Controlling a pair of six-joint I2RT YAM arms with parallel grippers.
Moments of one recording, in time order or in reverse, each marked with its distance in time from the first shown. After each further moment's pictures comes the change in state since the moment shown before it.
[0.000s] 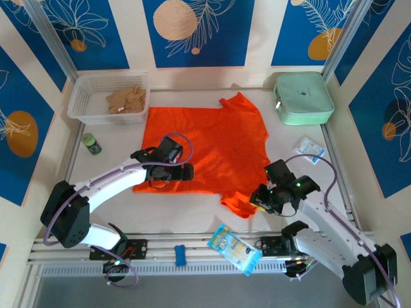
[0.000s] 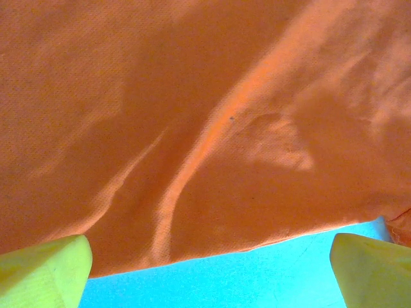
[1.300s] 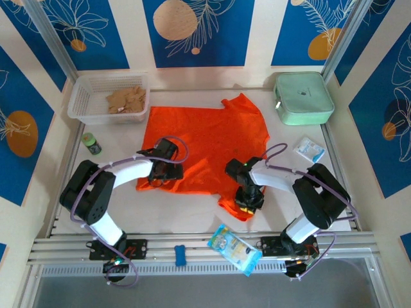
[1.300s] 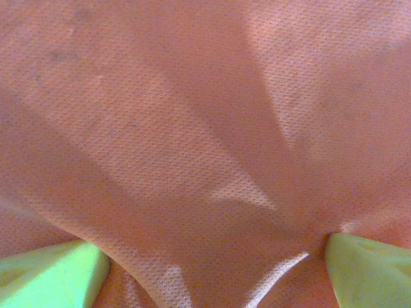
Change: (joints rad) left arm 0.152 0.225 -0.089 0.196 -0.078 0.064; right arm 0.263 0.678 0.204 -0.032 0.209 0.264
